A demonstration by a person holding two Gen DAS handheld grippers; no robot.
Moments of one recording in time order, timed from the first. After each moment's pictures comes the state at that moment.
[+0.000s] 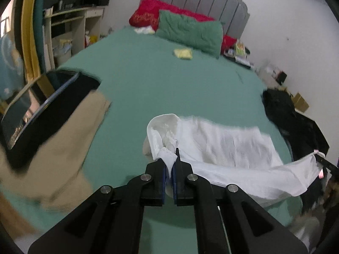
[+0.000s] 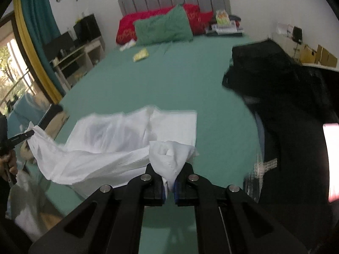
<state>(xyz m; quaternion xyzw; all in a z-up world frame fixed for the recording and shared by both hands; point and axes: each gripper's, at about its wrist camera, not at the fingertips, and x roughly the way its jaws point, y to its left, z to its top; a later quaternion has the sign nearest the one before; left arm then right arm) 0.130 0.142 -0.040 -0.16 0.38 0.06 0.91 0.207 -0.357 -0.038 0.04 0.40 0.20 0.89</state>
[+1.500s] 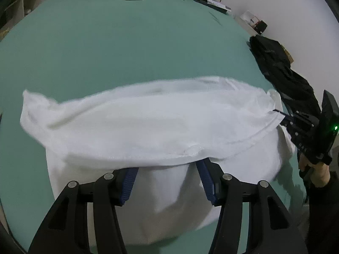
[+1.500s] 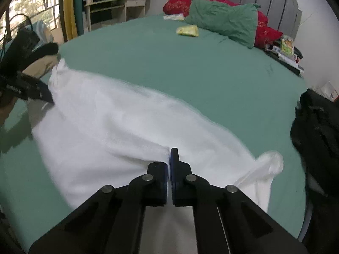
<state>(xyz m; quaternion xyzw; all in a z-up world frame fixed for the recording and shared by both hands) 0.330 0.061 -0.162 -0.13 0.53 -0.10 0.83 0.333 -0.207 -0.135 -0.17 0.38 0.30 0.86</state>
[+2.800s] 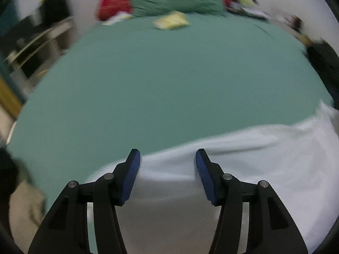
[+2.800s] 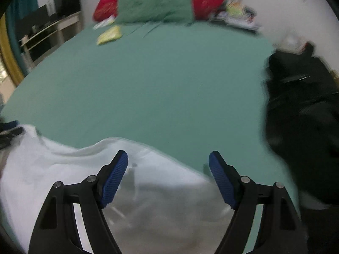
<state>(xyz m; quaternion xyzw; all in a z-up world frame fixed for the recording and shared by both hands) 0.430 0.119 -0.169 0.01 0.46 0.10 0.88 0.457 -0.256 -0.139 -0.06 0.43 0.14 0.89</state>
